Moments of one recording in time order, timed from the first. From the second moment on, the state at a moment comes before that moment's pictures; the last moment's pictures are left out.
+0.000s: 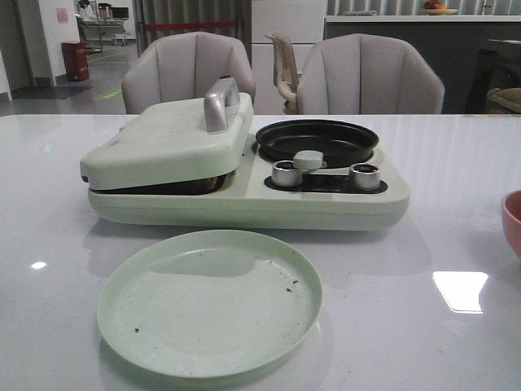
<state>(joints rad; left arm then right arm) -0.49 0.96 -0.78 -0.15 0.73 0.21 -0.23 1.82 -1.21 -0.02 0.91 -0.10</state>
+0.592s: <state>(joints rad) -0.49 0.96 -0.78 -0.15 0.73 0.21 -0.23 1.82 -1.22 -0.01 0.93 -0.11</state>
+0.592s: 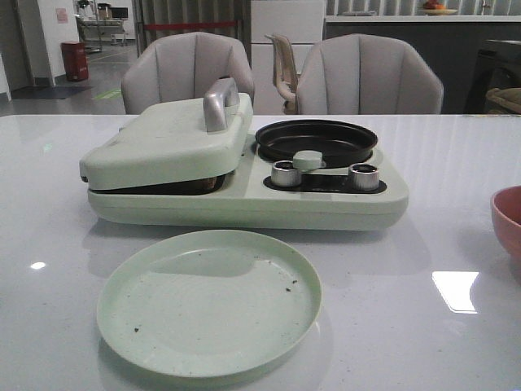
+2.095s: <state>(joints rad) -0.49 0.96 -0.78 -0.12 0.72 0.21 0.61 2.03 -1.66 -1.72 1.05 0.92</state>
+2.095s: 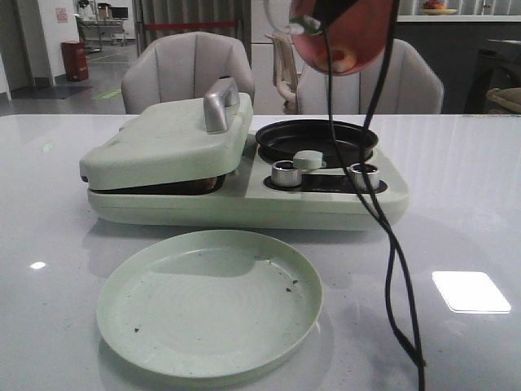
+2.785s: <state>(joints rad) -0.49 0.96 -0.78 -0.12 0.72 0.21 0.62 2.07 -1.74 -1.74 1.14 0.90</state>
